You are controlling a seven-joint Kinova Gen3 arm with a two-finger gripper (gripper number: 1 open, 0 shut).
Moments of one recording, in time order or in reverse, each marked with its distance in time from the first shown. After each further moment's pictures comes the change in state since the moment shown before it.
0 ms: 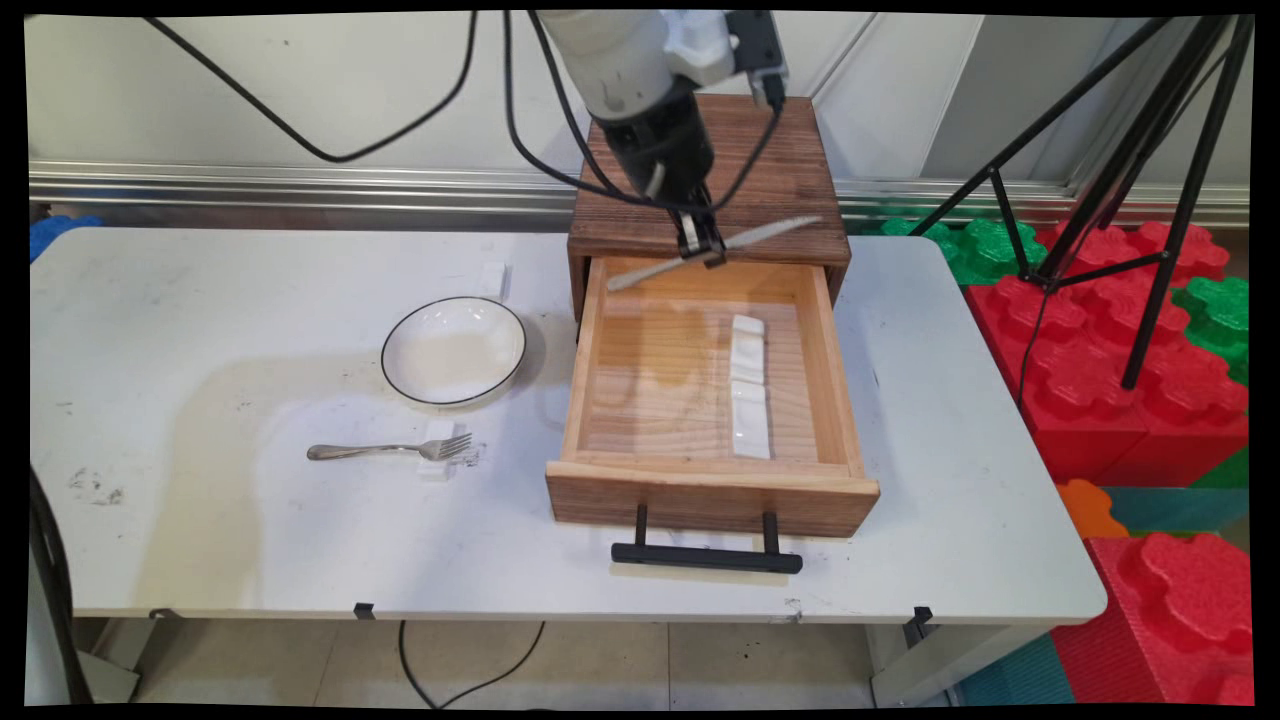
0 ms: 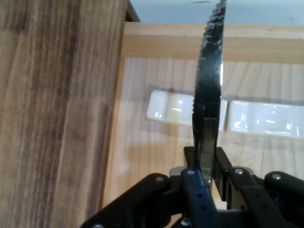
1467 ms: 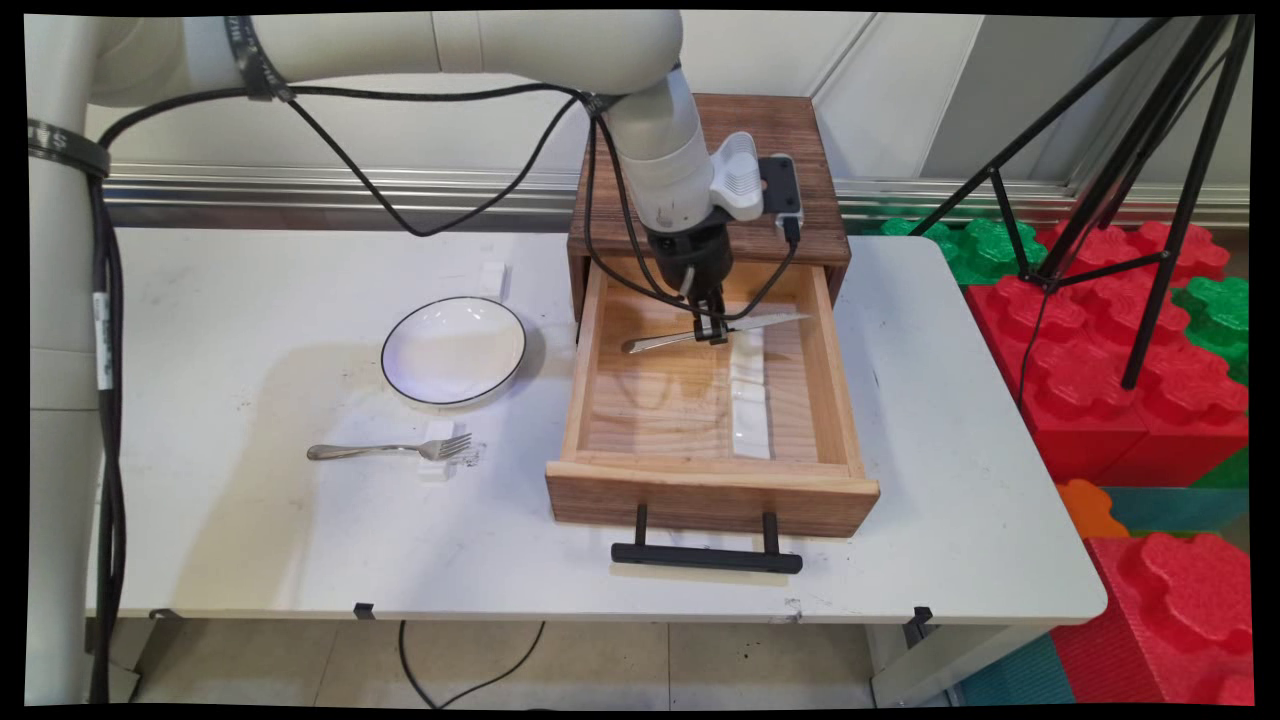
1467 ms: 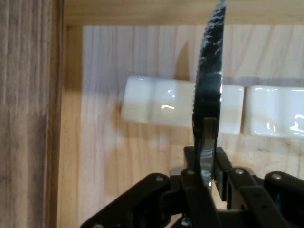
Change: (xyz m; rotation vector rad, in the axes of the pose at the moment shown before) arm -0.003 -0.001 0.125 -0.059 -0.111 0.046
